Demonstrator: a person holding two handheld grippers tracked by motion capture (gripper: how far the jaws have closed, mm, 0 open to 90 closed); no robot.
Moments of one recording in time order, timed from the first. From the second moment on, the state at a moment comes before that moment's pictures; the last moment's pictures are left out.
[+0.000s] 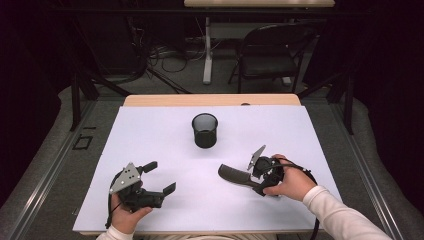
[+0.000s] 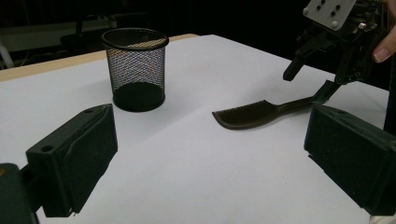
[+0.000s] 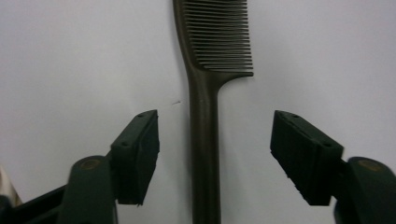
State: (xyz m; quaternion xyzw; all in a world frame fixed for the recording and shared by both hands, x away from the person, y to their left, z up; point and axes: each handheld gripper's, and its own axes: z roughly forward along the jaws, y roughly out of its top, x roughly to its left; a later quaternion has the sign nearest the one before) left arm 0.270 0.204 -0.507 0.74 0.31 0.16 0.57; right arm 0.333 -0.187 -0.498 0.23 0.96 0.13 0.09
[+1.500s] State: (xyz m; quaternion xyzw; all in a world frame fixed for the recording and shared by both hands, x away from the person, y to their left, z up) left arm 0.271 0.204 -0.508 0.75 0.31 0.16 0.57; right arm 0.344 -0.186 -0.519 0.24 0.97 0.08 0.05
